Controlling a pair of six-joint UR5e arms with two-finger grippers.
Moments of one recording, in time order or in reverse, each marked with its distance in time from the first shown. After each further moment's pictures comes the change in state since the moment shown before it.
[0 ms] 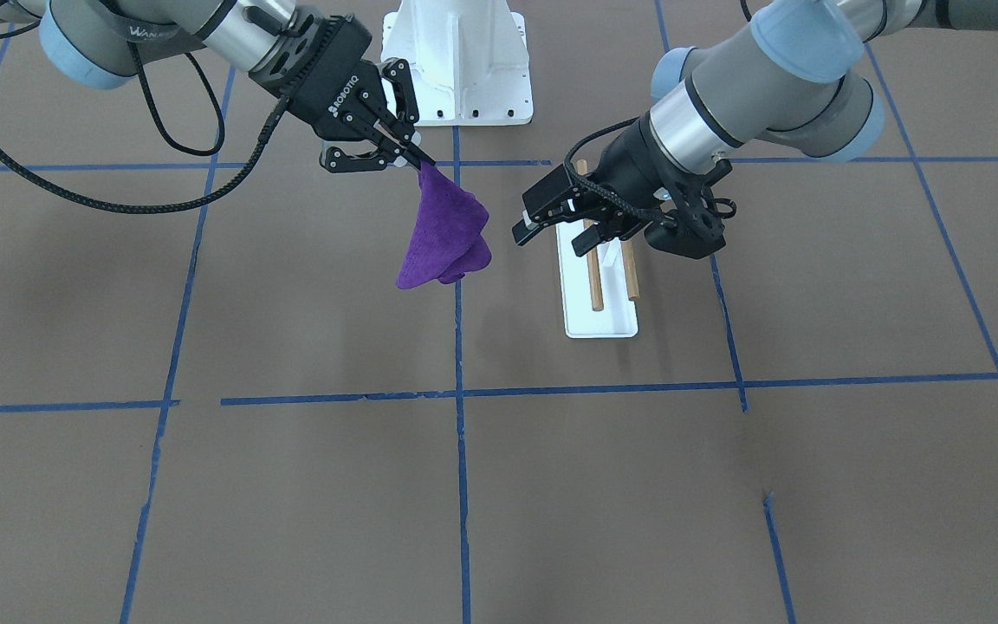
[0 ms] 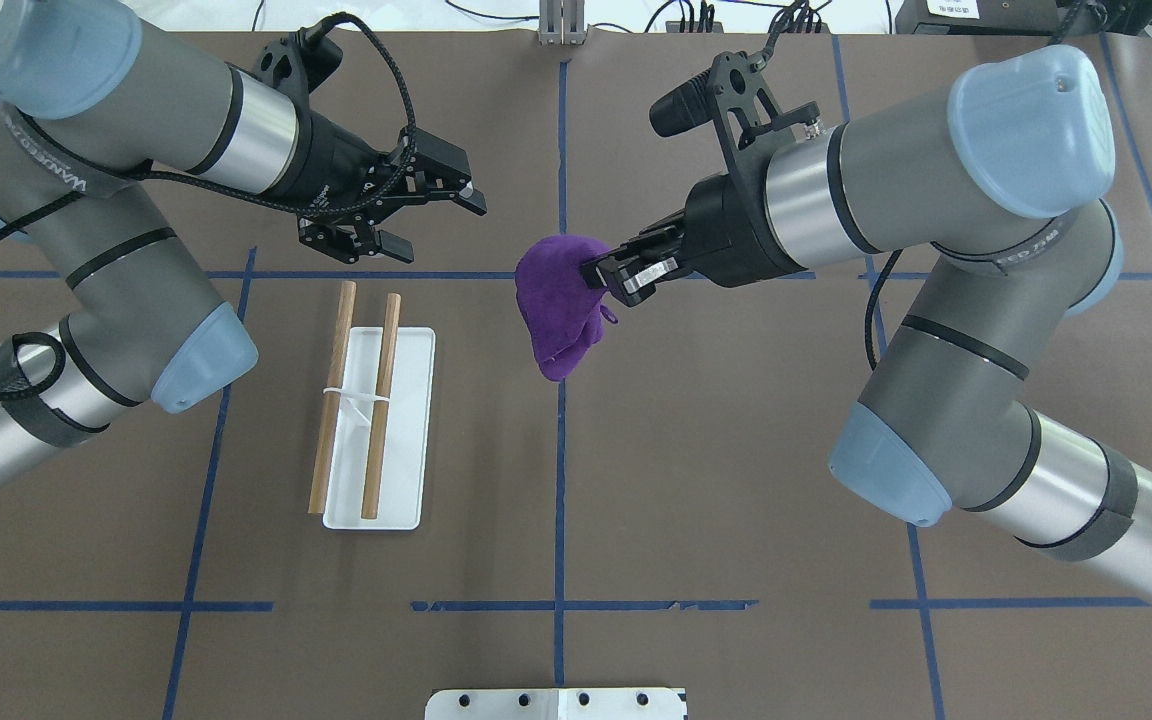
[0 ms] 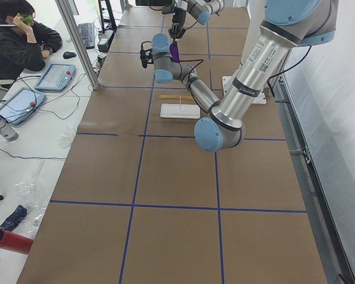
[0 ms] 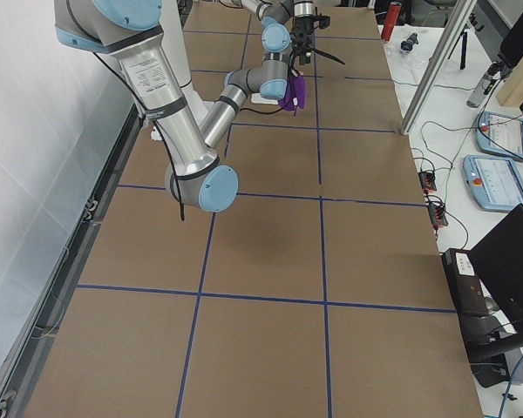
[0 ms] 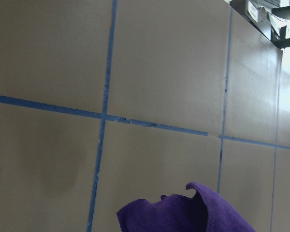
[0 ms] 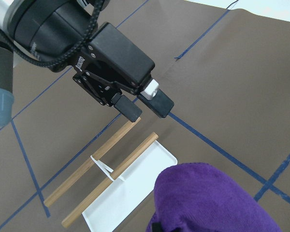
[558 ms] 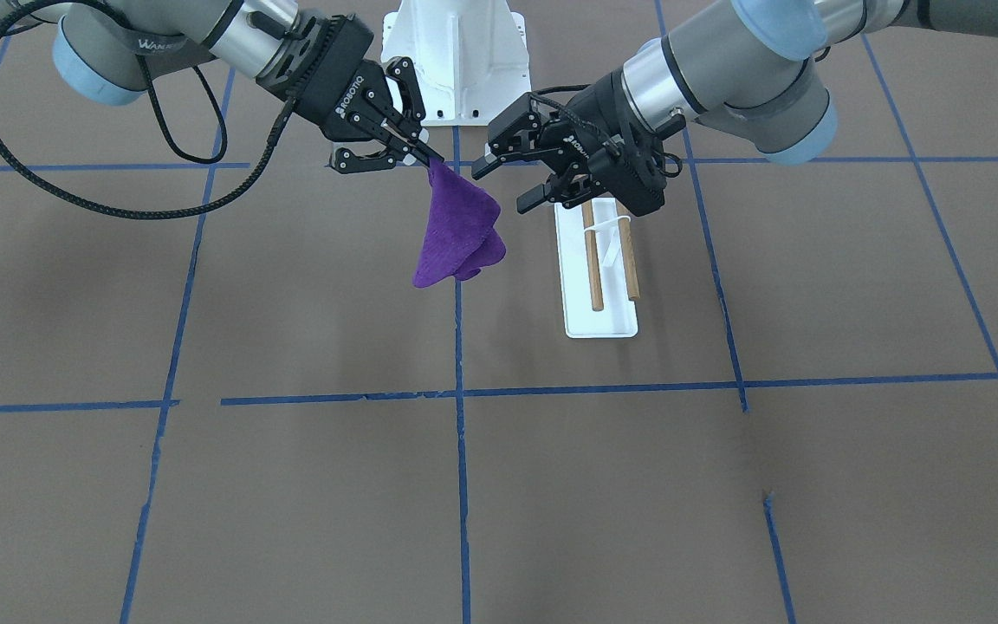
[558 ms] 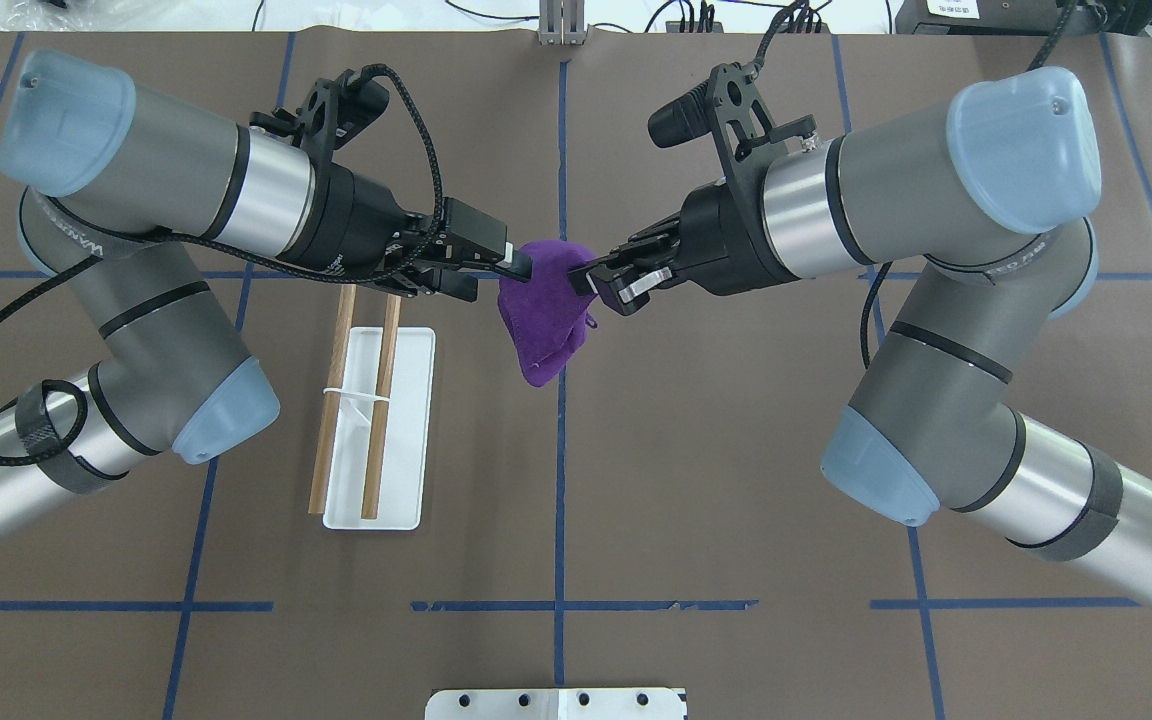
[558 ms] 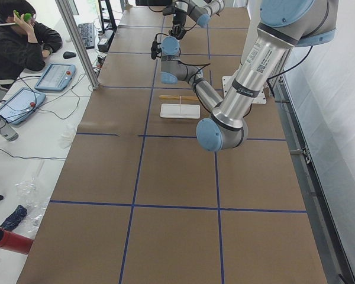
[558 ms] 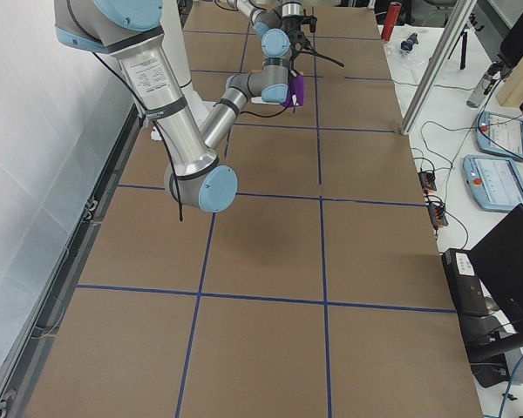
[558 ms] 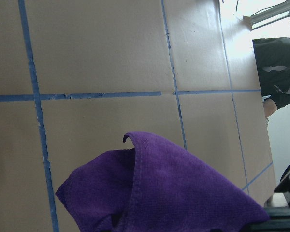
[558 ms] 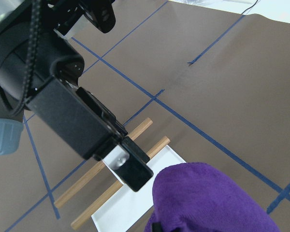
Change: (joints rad) left arm 0.066 0.024 -0.011 -0.287 -0.002 0.081; right arm -0.002 -0.011 -0.031 0.096 0.021 0.013
